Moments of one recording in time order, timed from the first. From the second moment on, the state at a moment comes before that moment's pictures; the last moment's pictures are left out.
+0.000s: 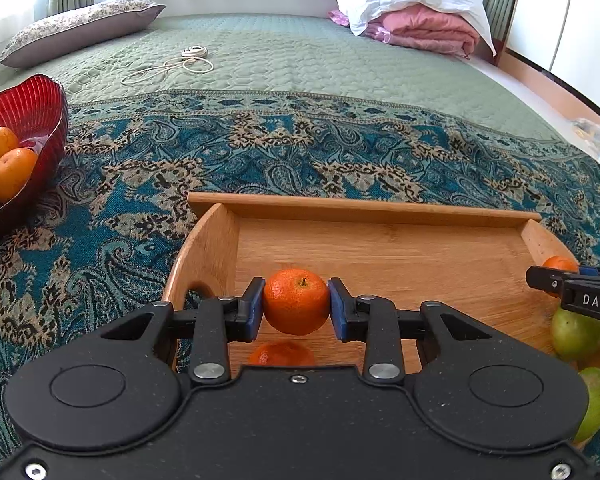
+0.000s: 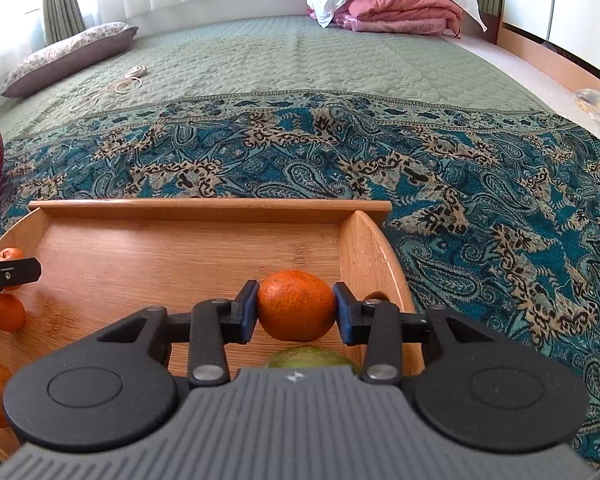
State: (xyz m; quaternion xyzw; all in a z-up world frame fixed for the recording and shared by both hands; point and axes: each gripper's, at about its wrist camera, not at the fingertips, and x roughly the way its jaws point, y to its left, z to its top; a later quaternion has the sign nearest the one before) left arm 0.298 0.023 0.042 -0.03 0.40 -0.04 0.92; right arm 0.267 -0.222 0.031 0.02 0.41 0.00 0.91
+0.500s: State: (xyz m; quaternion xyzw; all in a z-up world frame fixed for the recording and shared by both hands) left arm 0.301 0.023 0.032 -0.02 0.40 -0.04 0.91; right arm 0.272 -0.224 0.020 0.03 0.42 0.00 0.90
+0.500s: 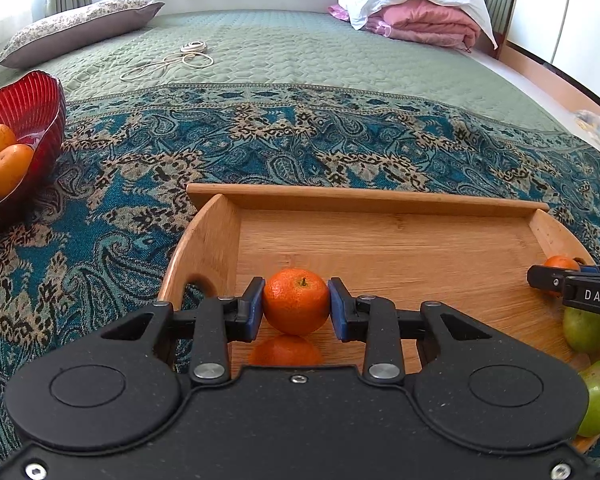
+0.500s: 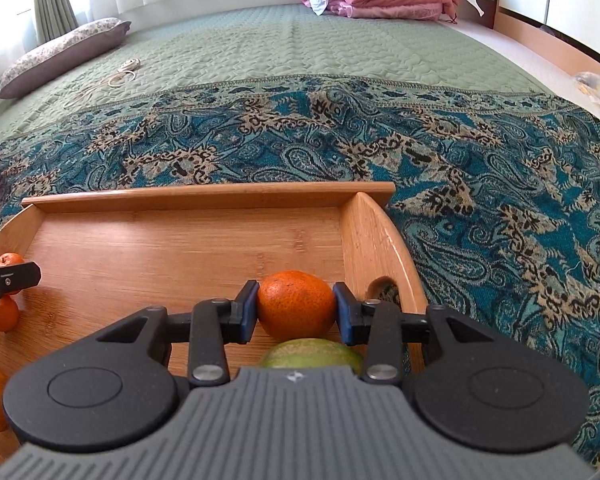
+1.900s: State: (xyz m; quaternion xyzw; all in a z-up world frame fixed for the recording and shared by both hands) left arm 0.195 0.025 0.086 0.00 0.30 -0.07 0.95; right arm 0.180 -0.203 0.076 -0.02 0.30 0.05 0.95
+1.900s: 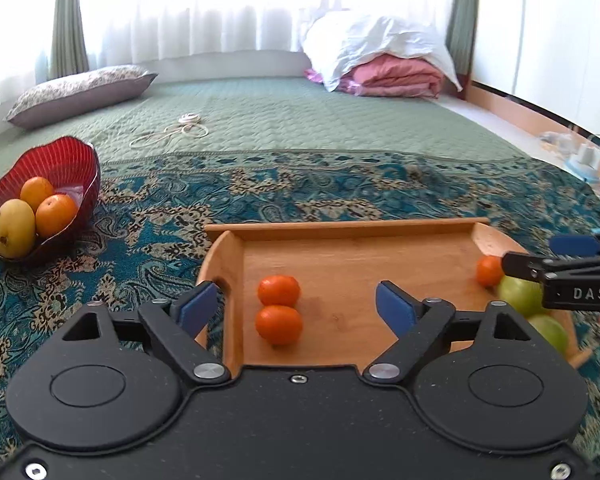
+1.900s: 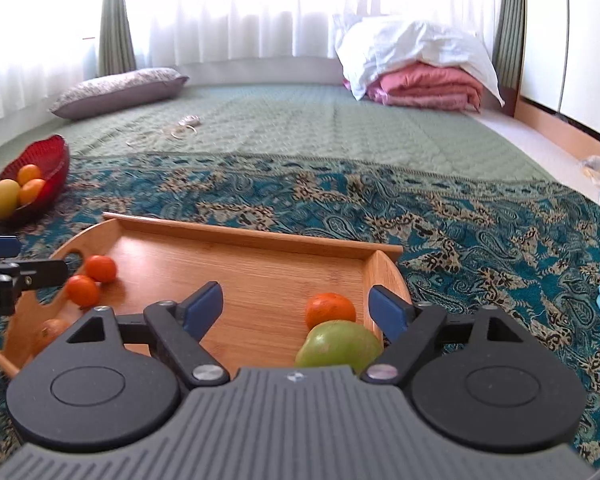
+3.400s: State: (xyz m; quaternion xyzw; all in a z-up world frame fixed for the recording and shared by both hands) left arm 0.061 -0.045 0.022 0.01 0.34 -0.23 0.91; right arm 0.030 -0.184 0.013 -0.11 0.26 0.12 0.95
